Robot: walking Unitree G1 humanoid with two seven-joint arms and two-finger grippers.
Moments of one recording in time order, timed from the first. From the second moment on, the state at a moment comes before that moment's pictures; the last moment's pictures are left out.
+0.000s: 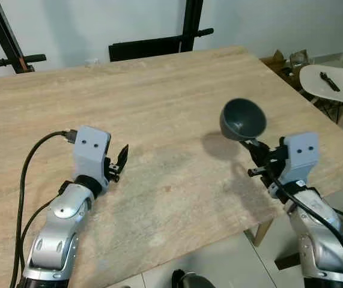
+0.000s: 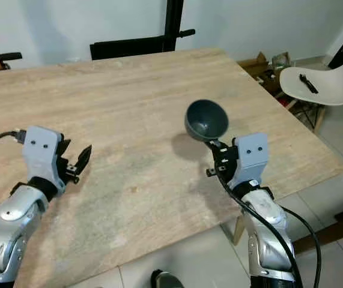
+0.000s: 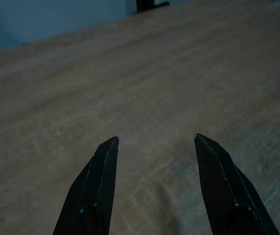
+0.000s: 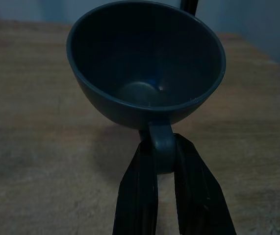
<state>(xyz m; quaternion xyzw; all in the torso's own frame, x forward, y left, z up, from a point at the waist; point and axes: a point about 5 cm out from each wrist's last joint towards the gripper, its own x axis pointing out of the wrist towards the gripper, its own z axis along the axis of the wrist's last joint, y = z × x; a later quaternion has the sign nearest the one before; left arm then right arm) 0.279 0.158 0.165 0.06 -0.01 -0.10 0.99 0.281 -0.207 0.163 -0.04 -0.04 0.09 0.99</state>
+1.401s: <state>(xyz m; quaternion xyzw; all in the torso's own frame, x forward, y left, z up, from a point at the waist) 0.289 0.148 0.162 0.07 -0.04 -0.10 0.99 0.277 -0.197 0.151 0.00 -0.05 0.04 1.00</state>
